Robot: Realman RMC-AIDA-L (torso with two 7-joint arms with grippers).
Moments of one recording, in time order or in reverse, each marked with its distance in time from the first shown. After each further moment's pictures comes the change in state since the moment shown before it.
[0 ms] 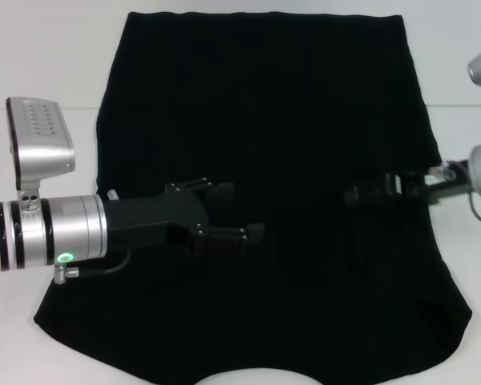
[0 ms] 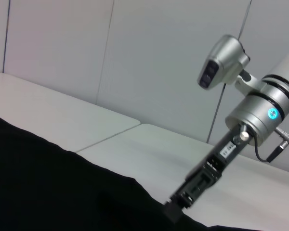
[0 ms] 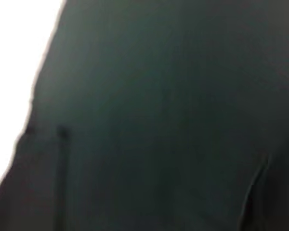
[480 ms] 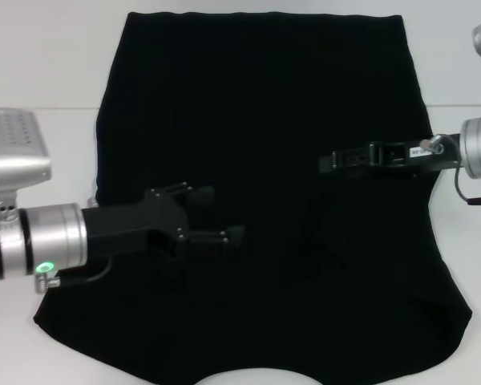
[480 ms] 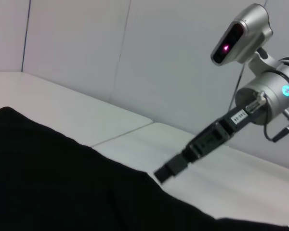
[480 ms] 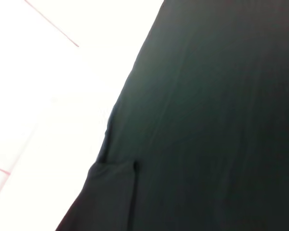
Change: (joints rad) left arm 0.048 0.000 -0.028 0.035 0.007 0.021 -0.004; right arm -0.009 -0.005 0.002 -0.003 0.209 -0.053 -0.129
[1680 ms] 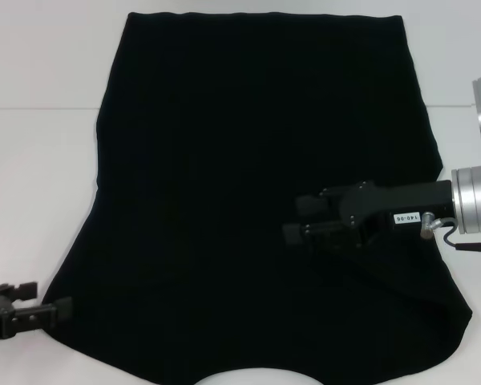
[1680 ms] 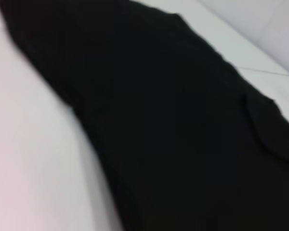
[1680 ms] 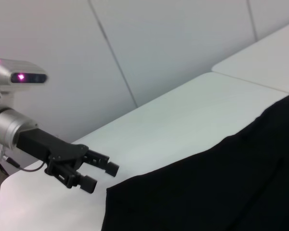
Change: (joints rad) left arm 0.228 0.019 -0.408 0.295 0.388 0.199 -0.310; right arm -0.124 0.033 -0.188 -0.036 0.285 -0.223 -0.674
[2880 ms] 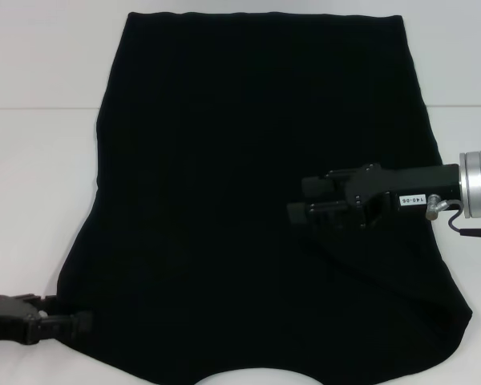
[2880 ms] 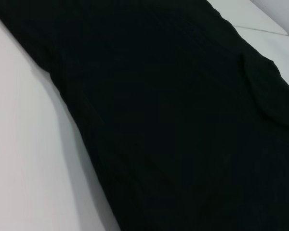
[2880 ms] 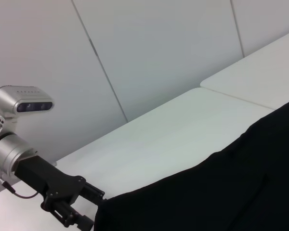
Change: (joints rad) left arm -0.066 0.001 0.045 -0.047 0.110 -0.051 -0.020; right arm 0.011 -0.010 0.035 -0.002 0.008 0.002 0.014
